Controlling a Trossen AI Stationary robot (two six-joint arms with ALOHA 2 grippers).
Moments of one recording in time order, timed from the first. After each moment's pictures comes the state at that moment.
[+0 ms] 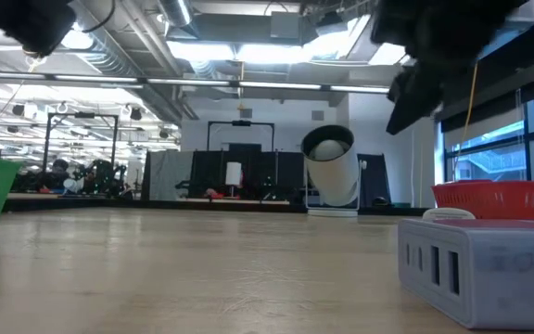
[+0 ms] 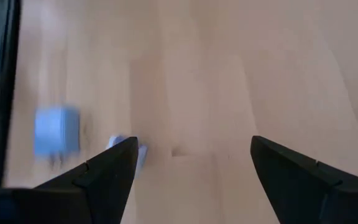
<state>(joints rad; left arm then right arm) -0.62 1.23 0.83 -0.71 0.02 -1.70 0.24 1.34 0.87 -0.46 -0.01 0.44</state>
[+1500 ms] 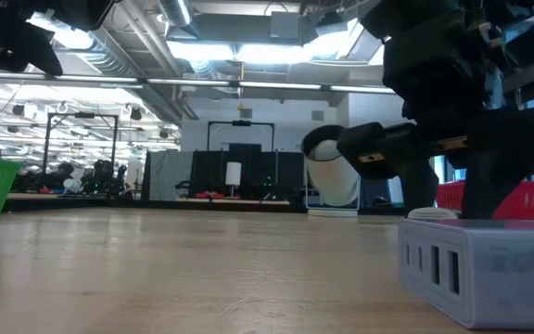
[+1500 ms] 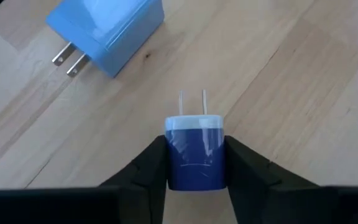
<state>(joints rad) -0.57 1.18 0.84 -0.54 -0.25 -1.61 0.35 1.77 0.87 -0.13 -0.25 -0.27</state>
